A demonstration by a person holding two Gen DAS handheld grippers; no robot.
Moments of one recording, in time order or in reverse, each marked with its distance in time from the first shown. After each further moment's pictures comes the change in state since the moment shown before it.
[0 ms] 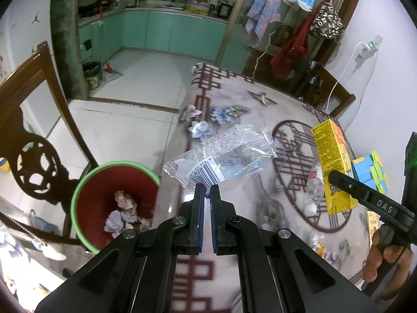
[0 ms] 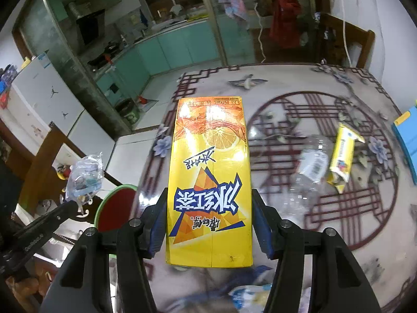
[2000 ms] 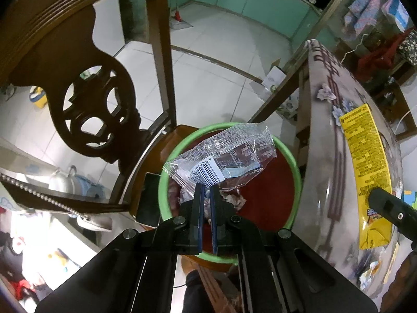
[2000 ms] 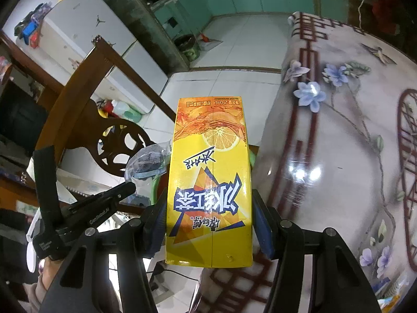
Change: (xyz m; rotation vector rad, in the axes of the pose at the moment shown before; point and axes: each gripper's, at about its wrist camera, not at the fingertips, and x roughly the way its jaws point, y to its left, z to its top) left arm 0.059 0.198 -0.022 -0.261 0.220 0.225; right arm 0.154 0.213 -0.031 -0.213 0.322 0.243
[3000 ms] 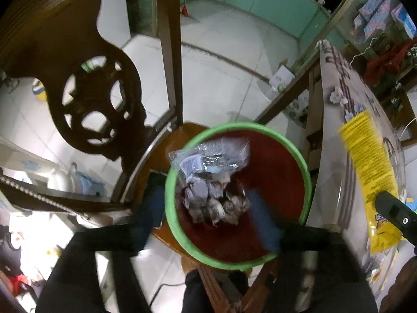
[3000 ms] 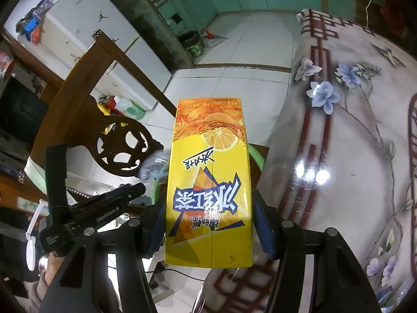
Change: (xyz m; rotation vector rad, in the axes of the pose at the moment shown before) left arm 0.008 0.008 0.005 -0.026 -0.010 0.019; right arm 0.015 0.001 0.005 0.001 0.002 0.001
